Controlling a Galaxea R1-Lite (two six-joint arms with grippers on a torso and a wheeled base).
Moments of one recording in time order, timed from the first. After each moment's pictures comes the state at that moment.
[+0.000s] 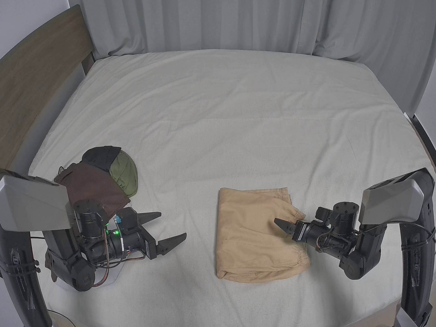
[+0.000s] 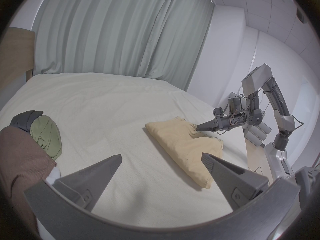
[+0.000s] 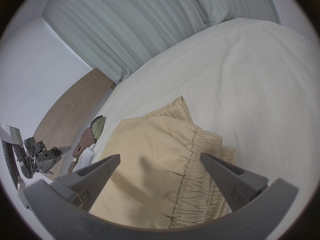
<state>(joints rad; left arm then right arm) -0.27 2.20 -0.35 -1.55 -0.52 0.07 0.33 2.43 -0.52 -1.55 0.19 0.49</state>
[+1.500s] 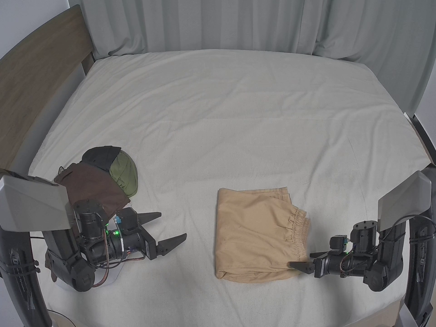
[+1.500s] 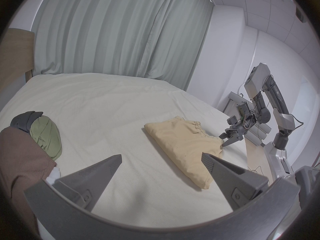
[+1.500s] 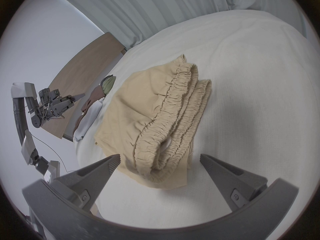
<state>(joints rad) -0.27 2.20 -0.35 -1.55 -0.52 0.08 0.23 2.39 -0.19 -1.54 0.44 0.18</state>
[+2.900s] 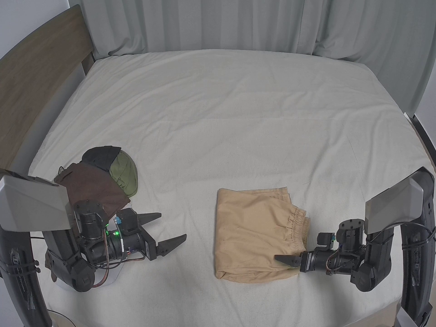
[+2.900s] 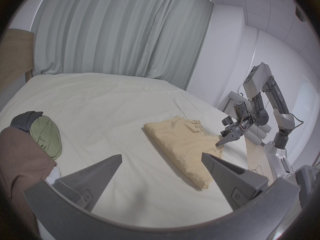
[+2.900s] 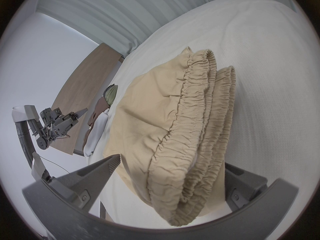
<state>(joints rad) -0.27 2.20 -0.34 -1.55 -0.52 0.08 0.32 2.43 -0.31 -1.54 0.43 0.40</state>
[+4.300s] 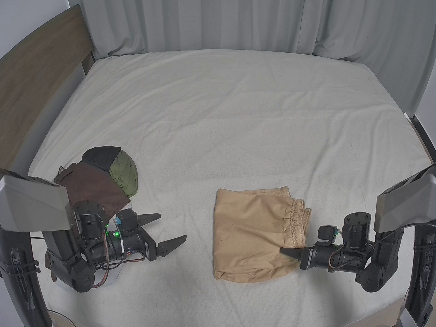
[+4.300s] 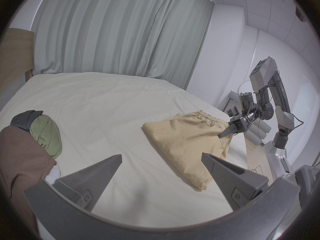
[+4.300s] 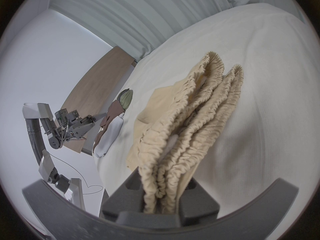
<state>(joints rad) -0.27 2.20 -0.34 -1.55 -0.52 0.08 0.37 2.29 -0.27 -1.55 0.44 0.40</state>
